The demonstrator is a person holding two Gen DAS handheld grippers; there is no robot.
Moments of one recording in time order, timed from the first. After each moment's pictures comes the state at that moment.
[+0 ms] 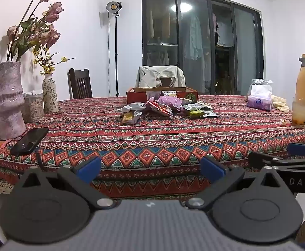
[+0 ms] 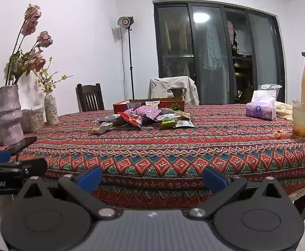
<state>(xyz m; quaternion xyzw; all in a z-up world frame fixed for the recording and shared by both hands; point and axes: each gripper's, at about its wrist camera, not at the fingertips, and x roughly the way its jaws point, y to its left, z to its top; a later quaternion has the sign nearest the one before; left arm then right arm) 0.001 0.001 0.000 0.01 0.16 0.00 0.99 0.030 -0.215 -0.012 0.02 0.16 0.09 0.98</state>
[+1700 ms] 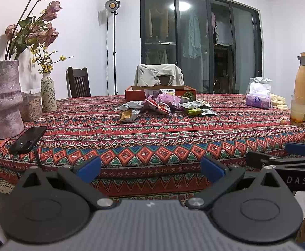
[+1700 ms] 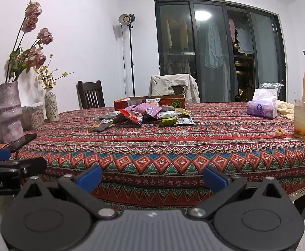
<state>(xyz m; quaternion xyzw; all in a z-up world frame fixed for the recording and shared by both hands) 0.001 0.001 0.001 0.01 0.16 -0.01 0.99 0.034 -0.214 -0.014 0.02 0.16 0.09 0.98</state>
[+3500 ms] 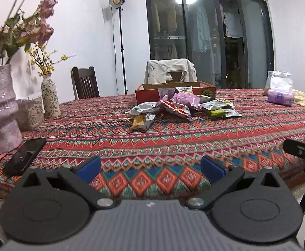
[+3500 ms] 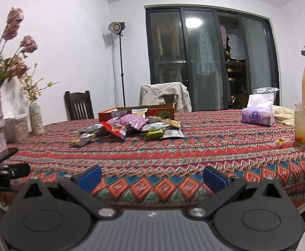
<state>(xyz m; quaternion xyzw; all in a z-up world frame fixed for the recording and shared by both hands) 0.096 0.016 0.006 0.03 0.18 0.03 0.98 0.106 -0.234 -0.015 0.03 0.13 0.06 0.99</state>
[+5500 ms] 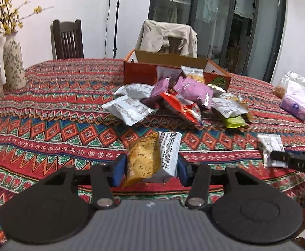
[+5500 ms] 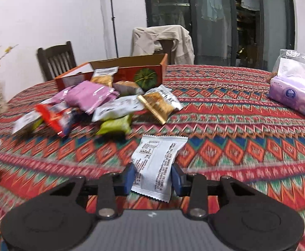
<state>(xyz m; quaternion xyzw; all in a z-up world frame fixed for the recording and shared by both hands) 0.268 0.037 0.021 -0.04 0.30 -0.01 0.95 0.342 -0.266 -0.013 0.01 0.31 0.09 0.95</state>
